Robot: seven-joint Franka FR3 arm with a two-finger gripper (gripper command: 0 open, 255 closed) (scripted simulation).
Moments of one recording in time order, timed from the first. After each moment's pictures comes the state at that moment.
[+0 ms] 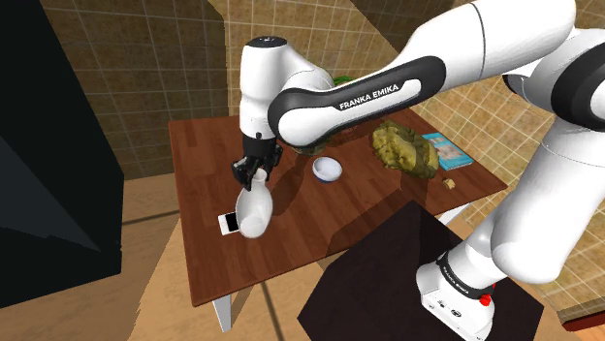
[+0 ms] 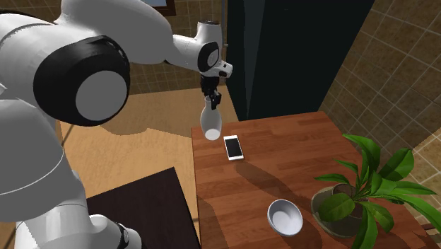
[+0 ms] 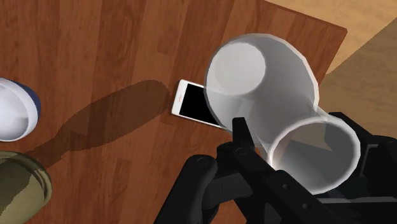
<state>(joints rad) 0.16 0.28 0.50 -1.90 -0.12 2.13 0.59</state>
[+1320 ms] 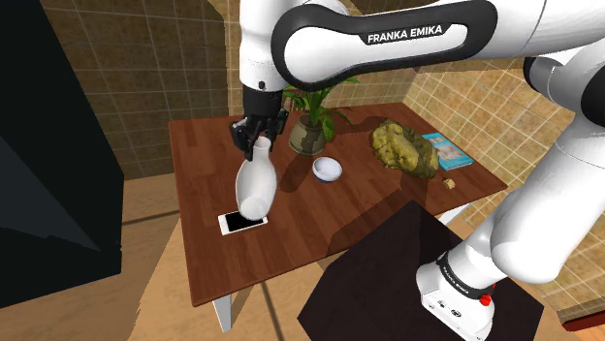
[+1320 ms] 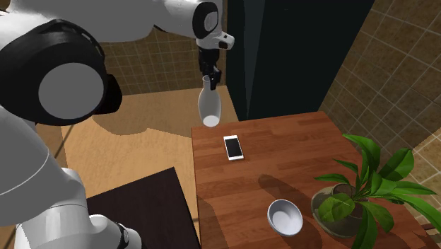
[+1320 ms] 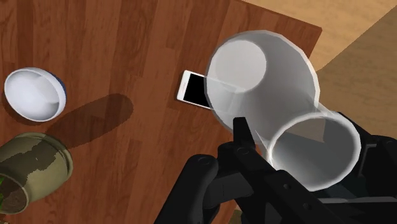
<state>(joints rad) 0.15 0.19 0.52 -1.73 -0.07 1.89 0.56</state>
